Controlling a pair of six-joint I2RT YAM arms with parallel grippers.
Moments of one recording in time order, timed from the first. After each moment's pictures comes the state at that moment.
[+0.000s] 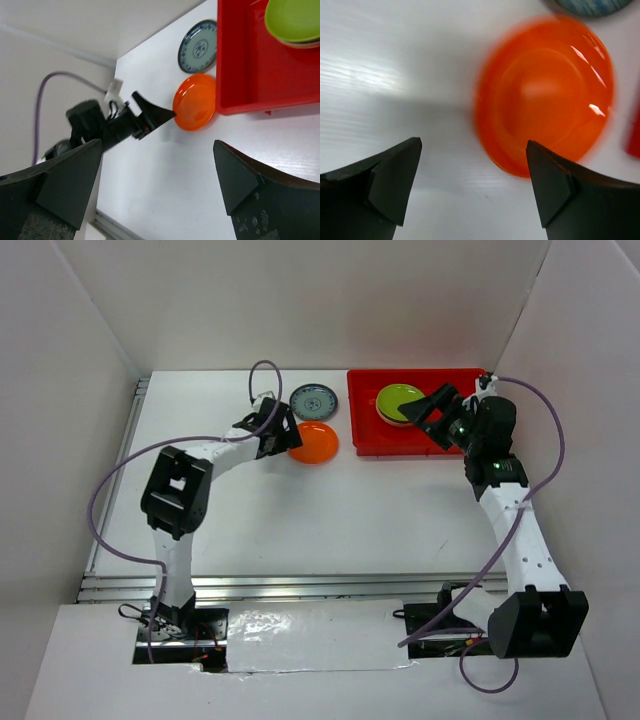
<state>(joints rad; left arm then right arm) -0.40 2.03 1.46 -0.26 -0.08 -0.67 -0.02 1.13 1.05 -0.16 -0.40 0.77</state>
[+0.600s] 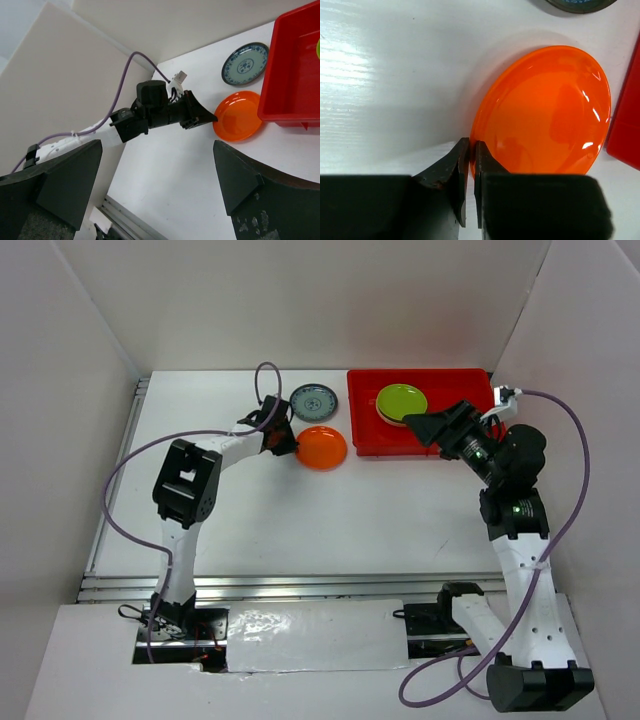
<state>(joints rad) -0.39 2.17 1.57 -0.26 -0.01 -0.71 -0.01 0.83 1.00 -0.19 -0.51 0.77</state>
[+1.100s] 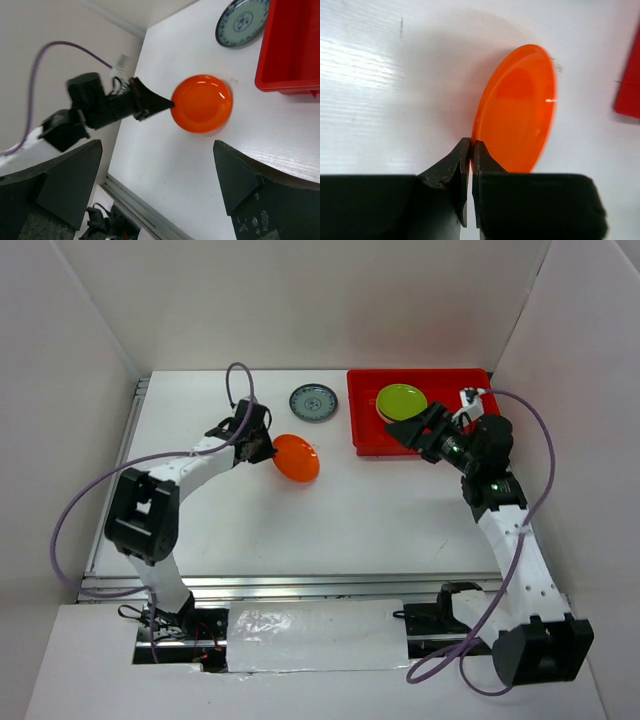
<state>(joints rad) -0.37 1.83 1.30 -0.33 -0.11 -0.70 0.02 0.94 0.92 -0.16 -0.55 0.77</state>
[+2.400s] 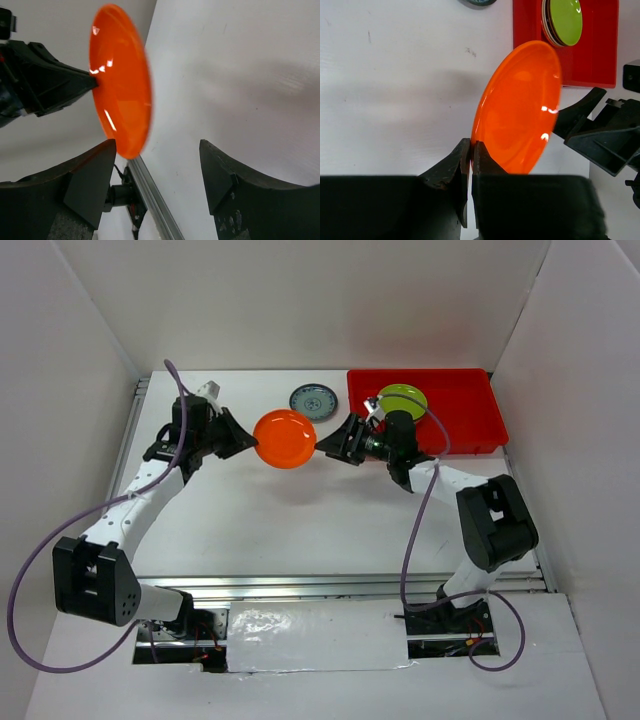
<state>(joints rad) -0.19 1.36 1.11 -0.31 0.27 -0.66 0.36 1.66 0.93 0.49 -0.66 0.92</state>
